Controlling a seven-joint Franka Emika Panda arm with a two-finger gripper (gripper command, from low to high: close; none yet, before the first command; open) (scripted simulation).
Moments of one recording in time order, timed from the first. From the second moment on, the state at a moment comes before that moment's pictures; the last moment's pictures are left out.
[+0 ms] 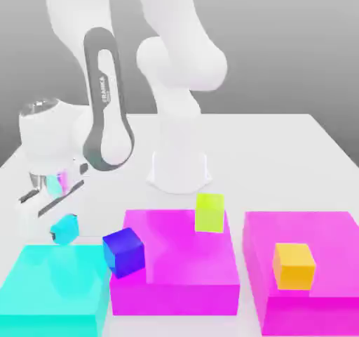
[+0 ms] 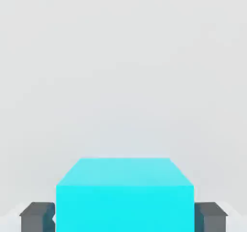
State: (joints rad) arm -0.77 0.28 -0.02 -2.81 0.11 3.09 1.89
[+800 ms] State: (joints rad) arm -0.38 -0.15 0.14 -2.64 0.04 2.49 1.54
